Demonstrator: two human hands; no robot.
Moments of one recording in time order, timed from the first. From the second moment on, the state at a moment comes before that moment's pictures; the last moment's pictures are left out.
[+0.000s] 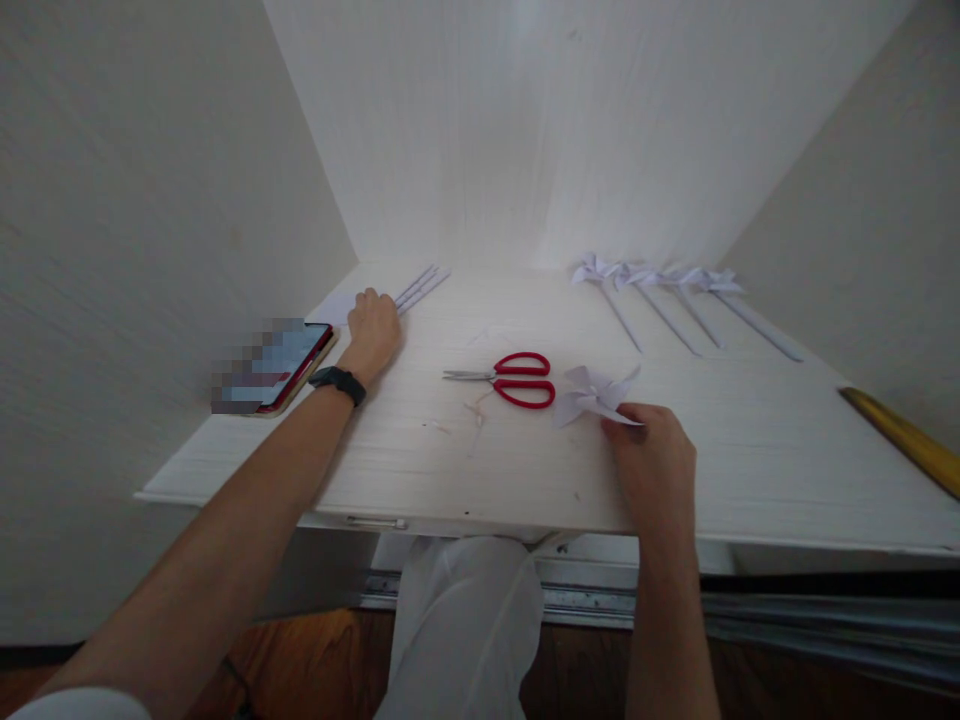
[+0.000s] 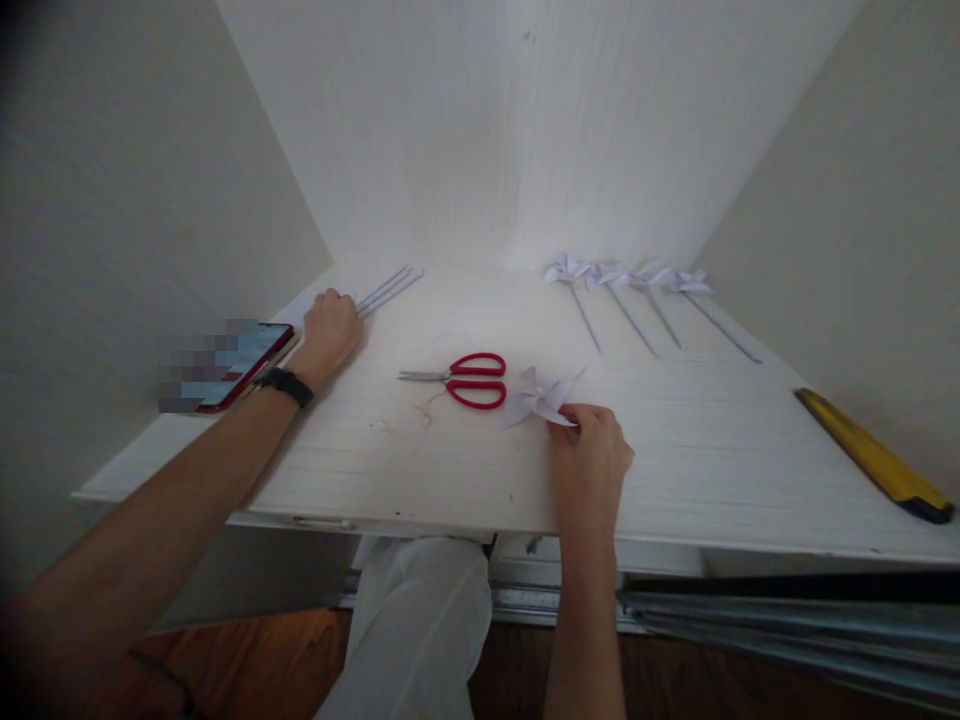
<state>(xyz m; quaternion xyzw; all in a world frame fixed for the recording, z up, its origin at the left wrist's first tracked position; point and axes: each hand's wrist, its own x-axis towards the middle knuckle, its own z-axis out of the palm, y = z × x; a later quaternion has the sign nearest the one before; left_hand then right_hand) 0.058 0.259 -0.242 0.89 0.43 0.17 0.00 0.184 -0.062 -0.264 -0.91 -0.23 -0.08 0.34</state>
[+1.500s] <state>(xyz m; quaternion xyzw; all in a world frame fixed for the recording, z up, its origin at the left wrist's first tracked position) -0.017 0.171 -0.206 0.91 0.26 0.16 0.29 0.182 -0.065 -0.250 -0.84 -0.42 -0.18 0.28</state>
